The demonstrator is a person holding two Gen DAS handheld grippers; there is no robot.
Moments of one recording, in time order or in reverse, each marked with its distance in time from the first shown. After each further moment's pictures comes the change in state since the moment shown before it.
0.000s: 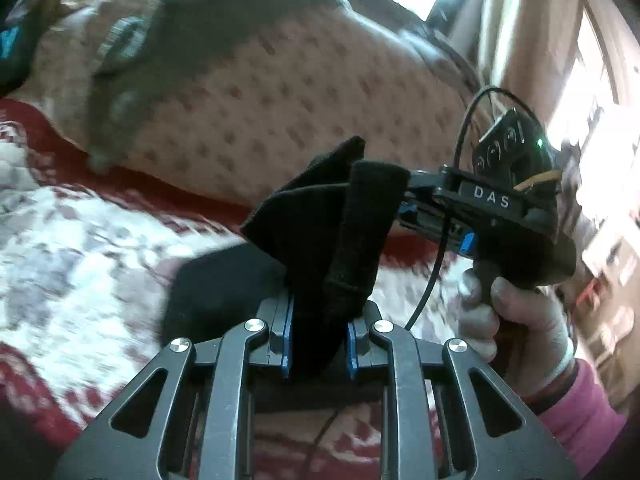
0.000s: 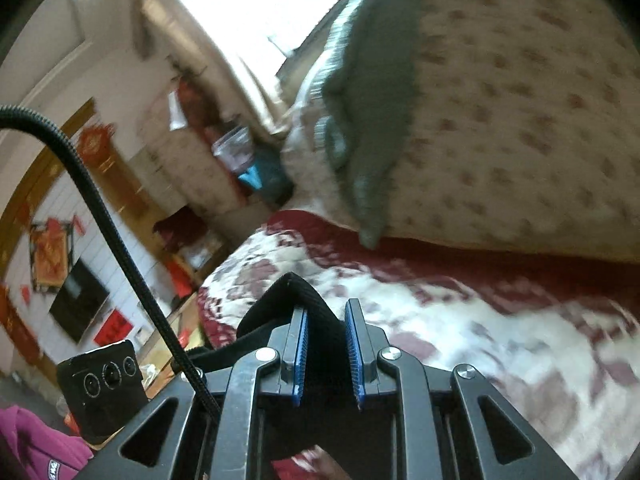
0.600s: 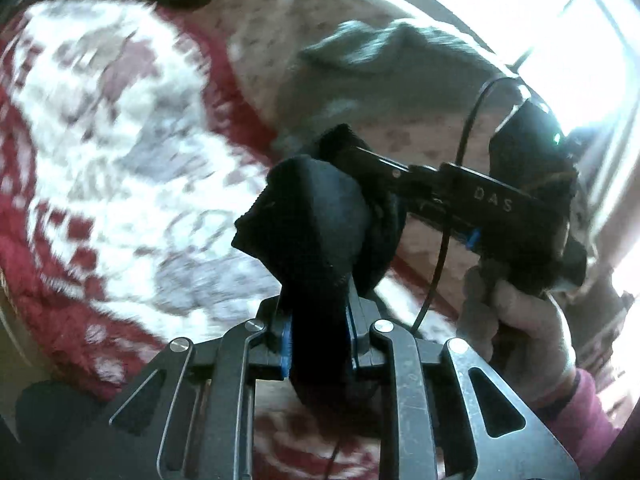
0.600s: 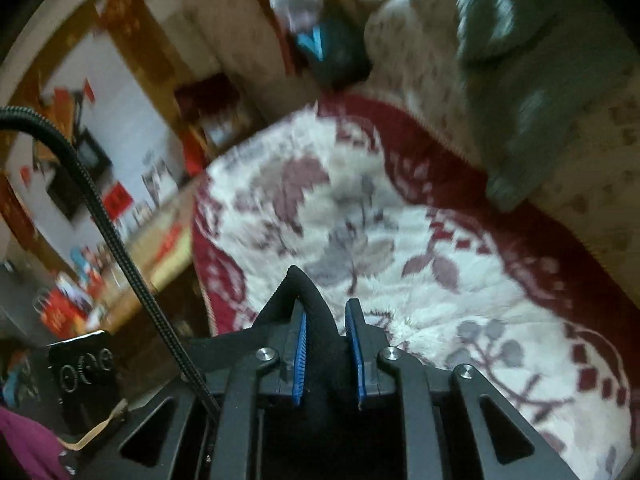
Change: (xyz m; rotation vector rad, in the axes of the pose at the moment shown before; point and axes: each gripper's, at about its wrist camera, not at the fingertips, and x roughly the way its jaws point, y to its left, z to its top) left arm -0.086 0.216 -0.006 -0.447 -0.178 0.224; right arm 0.283 0.109 0.005 -0.289 0.377 0.112
